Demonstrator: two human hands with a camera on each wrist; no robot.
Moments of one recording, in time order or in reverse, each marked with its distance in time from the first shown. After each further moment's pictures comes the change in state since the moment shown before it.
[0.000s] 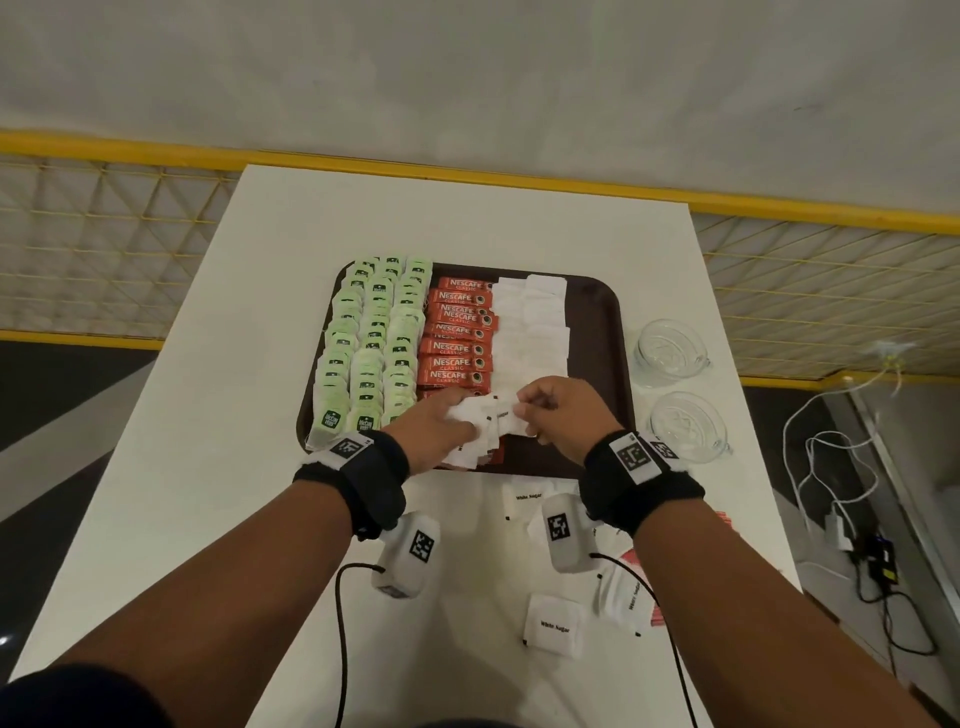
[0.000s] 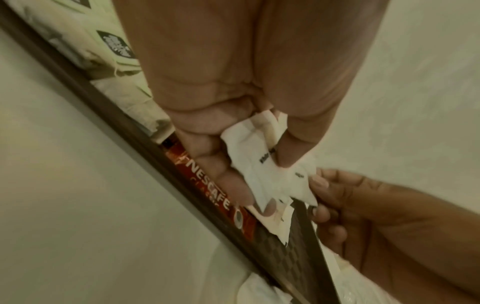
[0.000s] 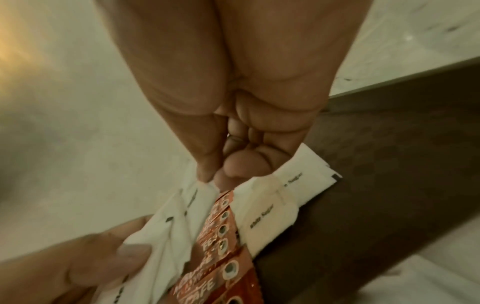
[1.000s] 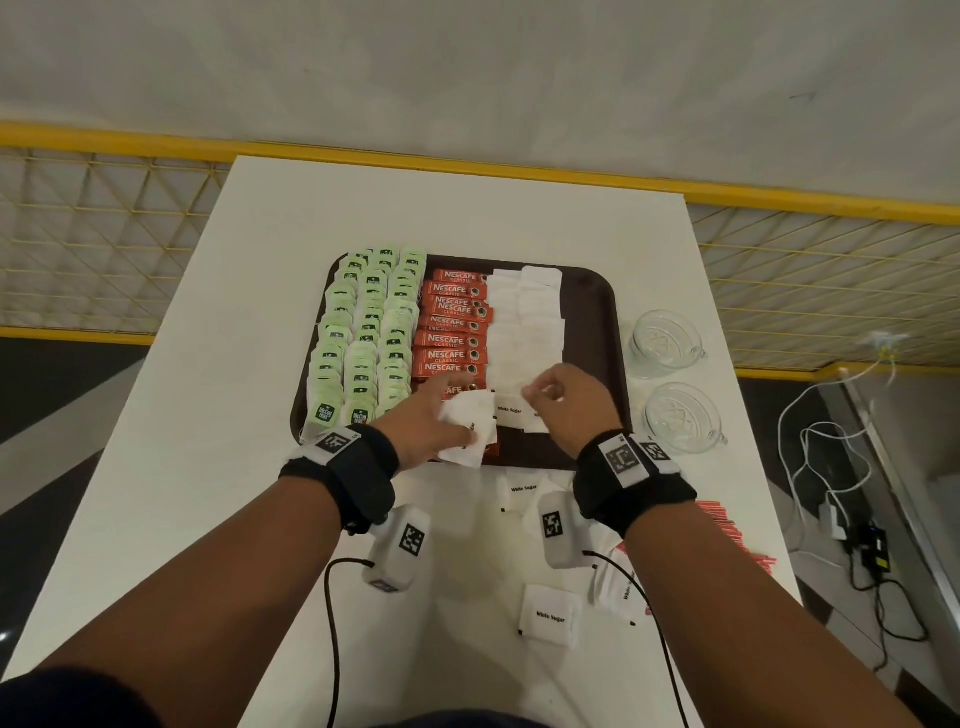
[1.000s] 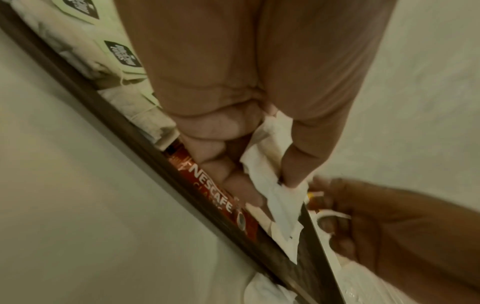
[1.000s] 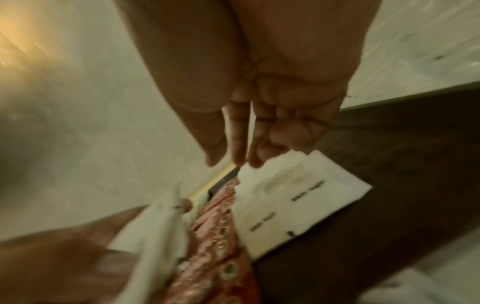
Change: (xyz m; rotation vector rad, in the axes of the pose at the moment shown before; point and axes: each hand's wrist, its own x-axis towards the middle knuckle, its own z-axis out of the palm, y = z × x) left_hand -0.002 -0.006 -0.003 -0.025 -0.036 0.025; right_hand -0.007 0.004 0.000 -0.208 0.204 0.070
